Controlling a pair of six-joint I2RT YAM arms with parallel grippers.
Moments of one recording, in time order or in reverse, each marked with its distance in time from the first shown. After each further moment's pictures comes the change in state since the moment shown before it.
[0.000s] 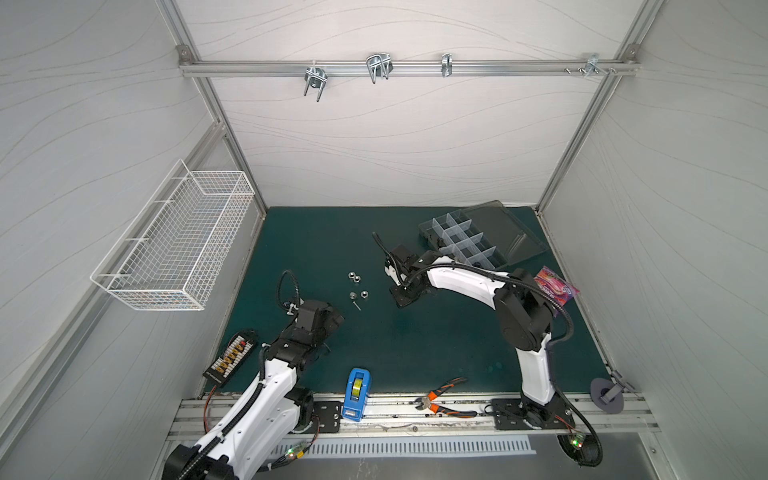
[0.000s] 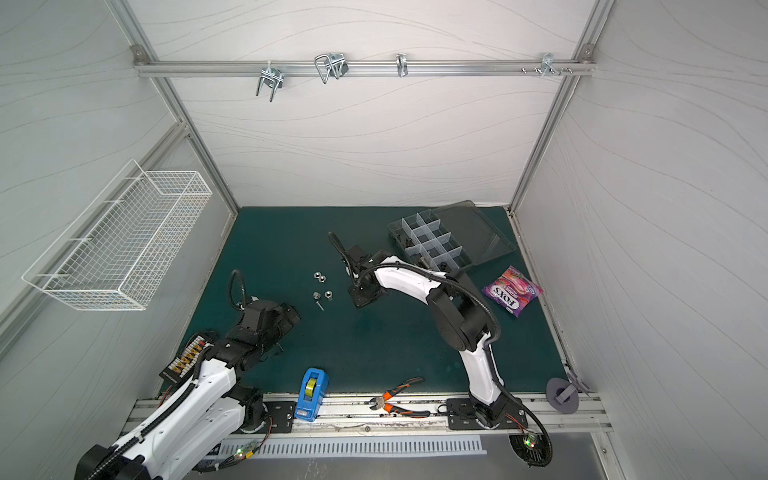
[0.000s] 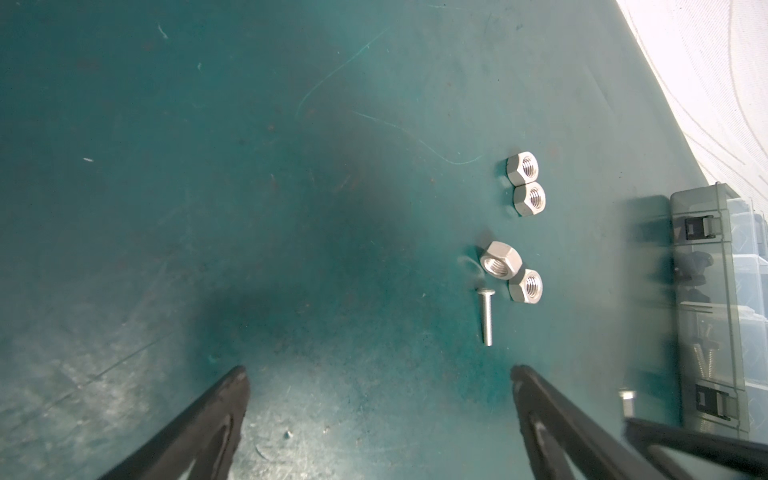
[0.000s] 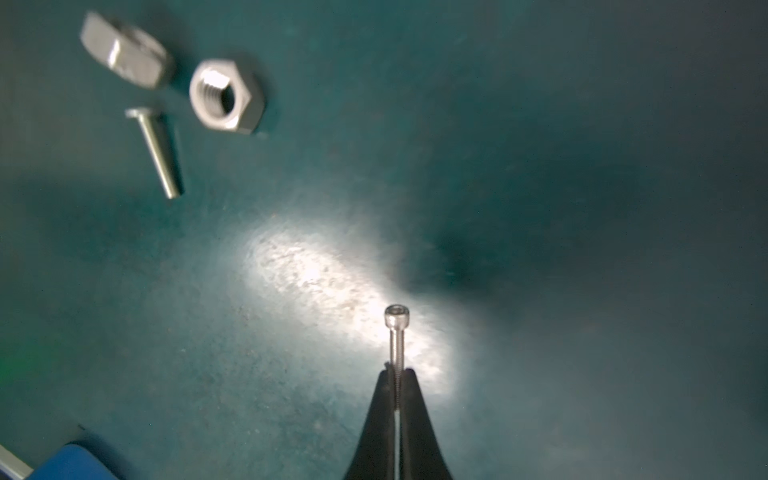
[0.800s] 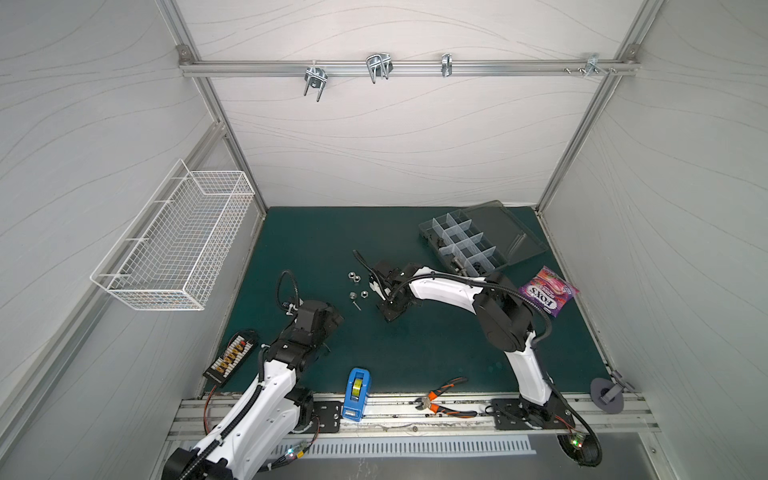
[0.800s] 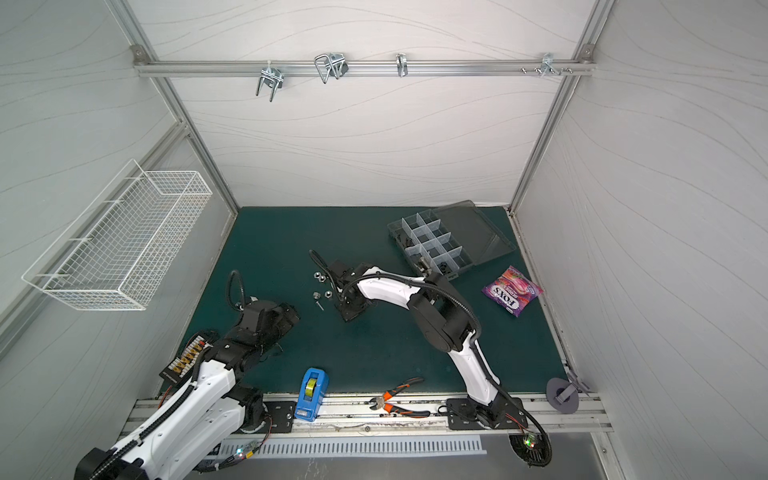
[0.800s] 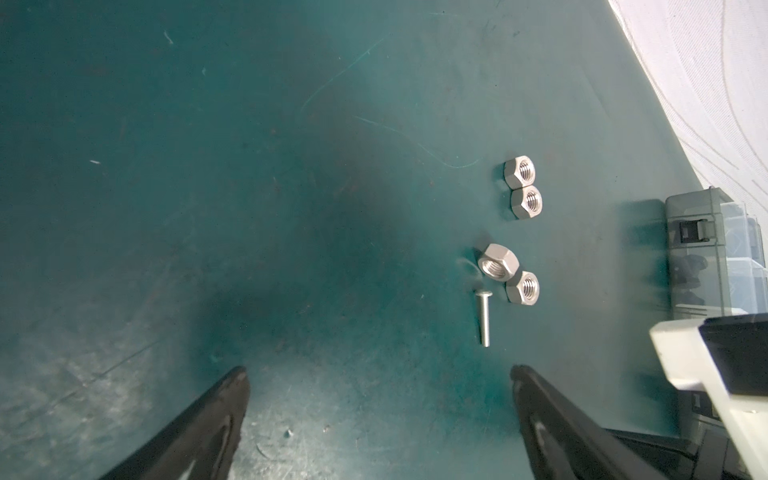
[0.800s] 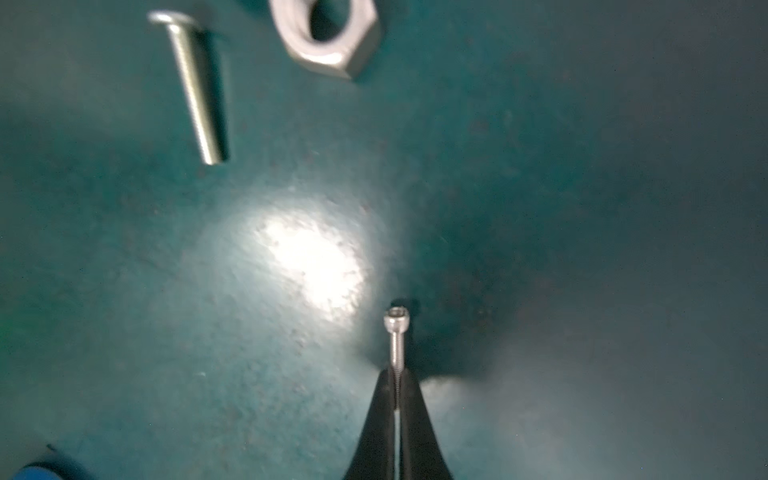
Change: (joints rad) left arm 0.000 -0.012 0.000 -0.006 -0.005 -0.006; right arm 0.122 0.124 0.047 0.002 -0.013 -0.016
